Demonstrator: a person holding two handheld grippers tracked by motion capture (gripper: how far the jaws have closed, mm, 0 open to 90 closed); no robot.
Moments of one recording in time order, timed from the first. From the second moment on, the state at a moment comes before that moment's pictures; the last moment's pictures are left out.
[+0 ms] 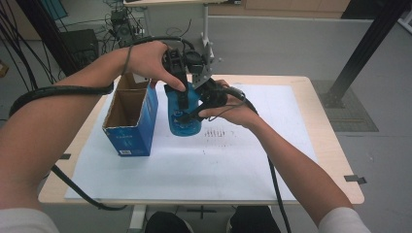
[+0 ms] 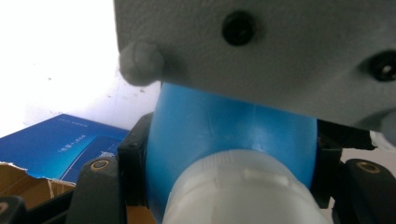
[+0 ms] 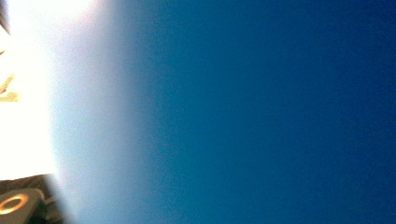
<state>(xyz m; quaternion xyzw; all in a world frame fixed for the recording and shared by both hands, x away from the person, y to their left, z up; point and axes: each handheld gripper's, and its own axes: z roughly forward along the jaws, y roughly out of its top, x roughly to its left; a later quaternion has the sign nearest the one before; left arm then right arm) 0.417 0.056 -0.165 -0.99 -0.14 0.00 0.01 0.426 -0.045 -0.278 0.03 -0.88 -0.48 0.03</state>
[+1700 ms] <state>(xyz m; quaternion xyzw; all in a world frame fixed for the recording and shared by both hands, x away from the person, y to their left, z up) 0.416 0.056 -0.161 -0.99 -0.15 0.00 0.01 0.424 -0.057 -0.282 -0.01 -0.88 -0.47 0.03</state>
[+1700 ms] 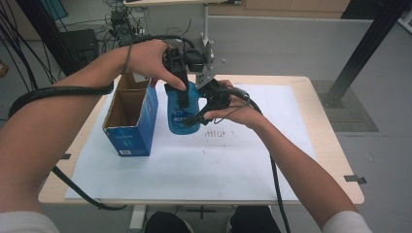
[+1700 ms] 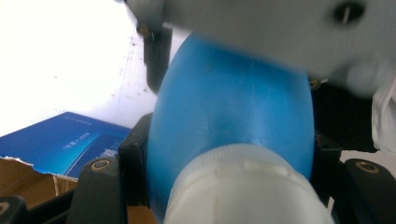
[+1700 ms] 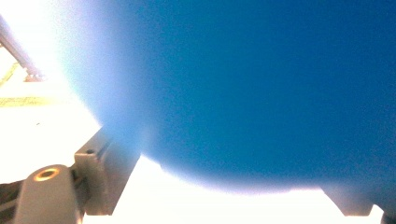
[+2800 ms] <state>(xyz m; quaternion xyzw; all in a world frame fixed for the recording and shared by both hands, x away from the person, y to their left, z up) 0.418 0.067 -0.128 -0.94 -0.34 -0.01 0.01 0.398 -0.181 -0.278 -0.18 -0.93 -0.32 -0.01</state>
